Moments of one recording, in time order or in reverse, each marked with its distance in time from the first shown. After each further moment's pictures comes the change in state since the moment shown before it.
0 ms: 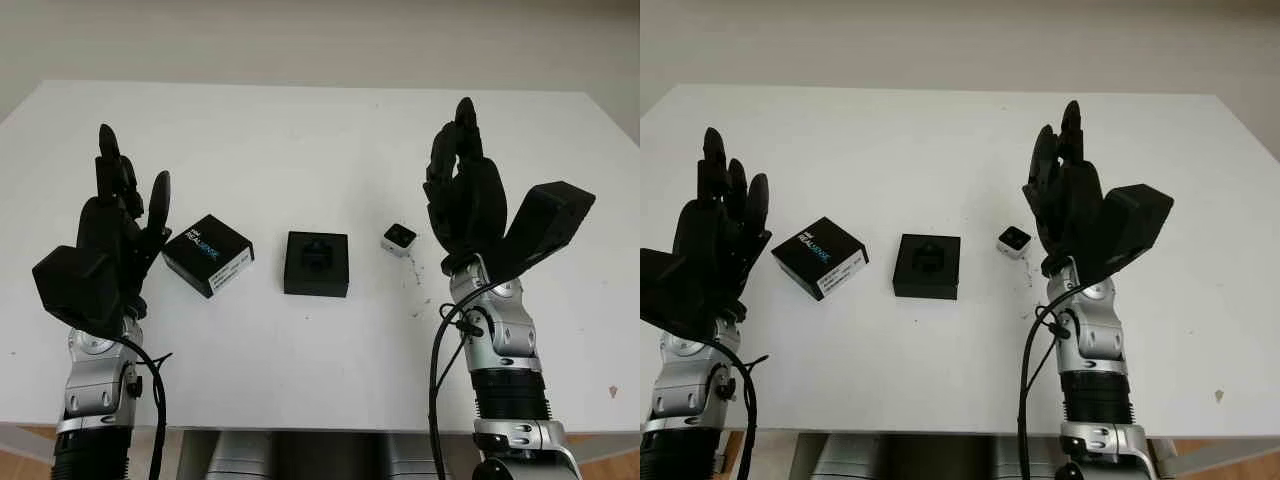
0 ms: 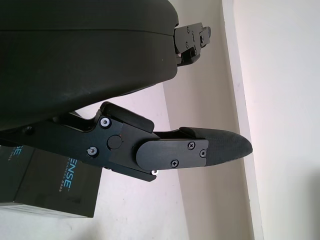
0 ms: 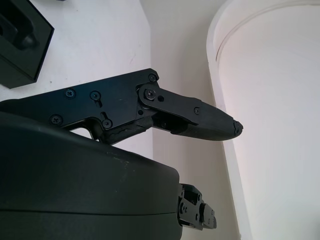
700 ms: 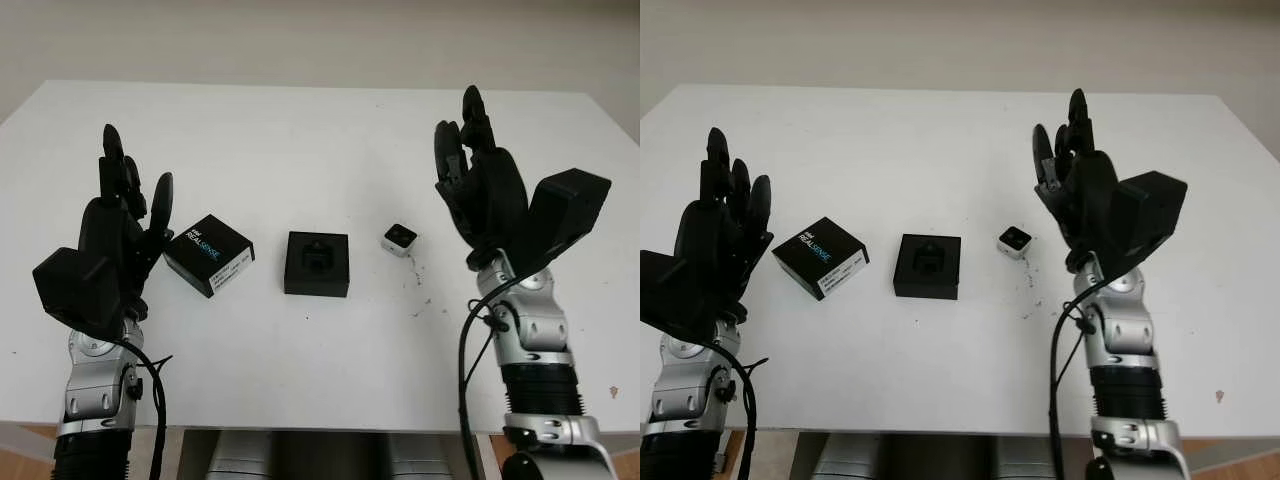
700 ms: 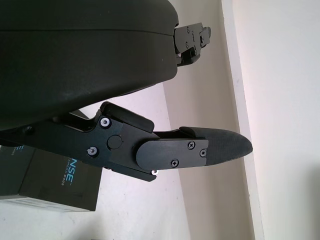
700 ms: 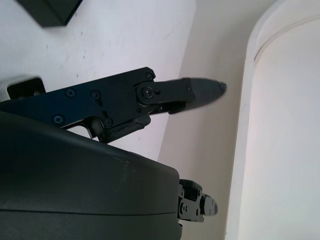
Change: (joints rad) left arm 0.016 -0.004 -0.003 -0.022 0.001 0.010 -0.015; right arm -0.085 -0.250 0.014 0.099 -0.121 0.011 0.144
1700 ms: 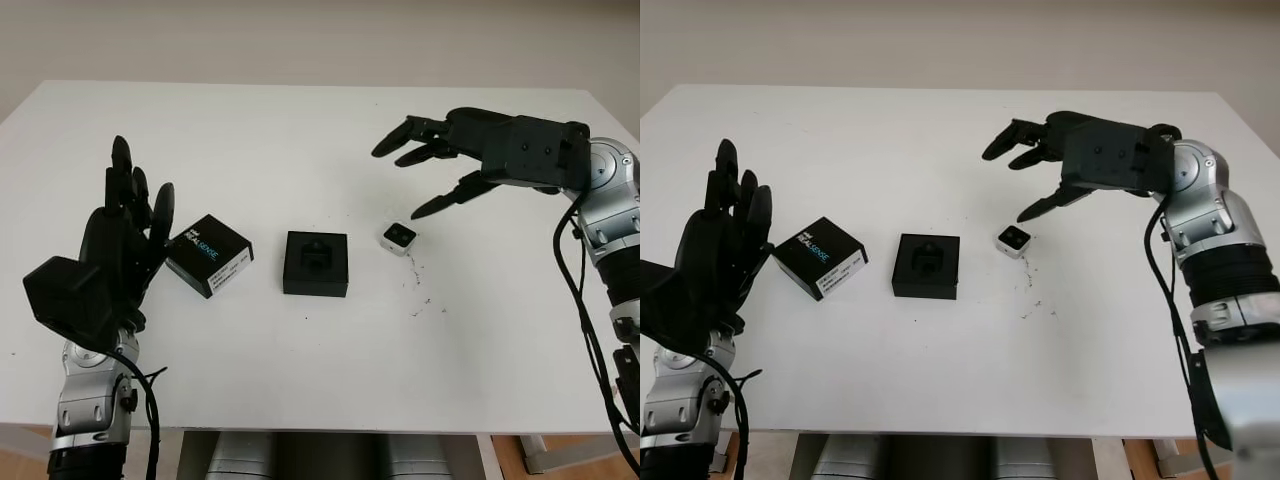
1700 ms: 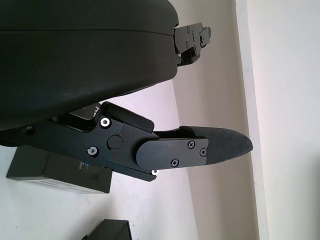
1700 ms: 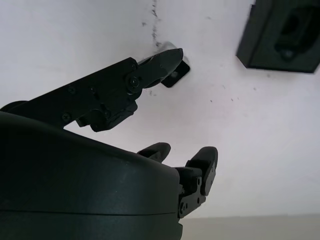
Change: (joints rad) left arm 0.057 0.003 0.007 -0.053 -0.050 0.043 -0.070; right arm -0.367 -0.412 0.392 0.398 -0.475 -0.384 0.531
